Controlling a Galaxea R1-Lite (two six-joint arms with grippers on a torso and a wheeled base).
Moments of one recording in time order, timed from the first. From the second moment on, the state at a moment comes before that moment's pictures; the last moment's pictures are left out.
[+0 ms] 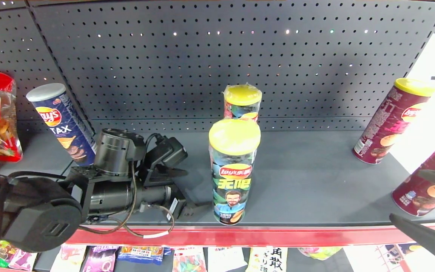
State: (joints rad) left arm -0.54 1.76 -0.72 -0.50 -0.32 0.23; right arm 0.56 0.82 -0.46 -0.20 0.00 -0.15
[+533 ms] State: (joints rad) left arm -0.54 1.80 -0.78 -0.50 -0.31 0.23; right arm 0.55 0.82 -0.46 -0.20 -0.01 -0.15
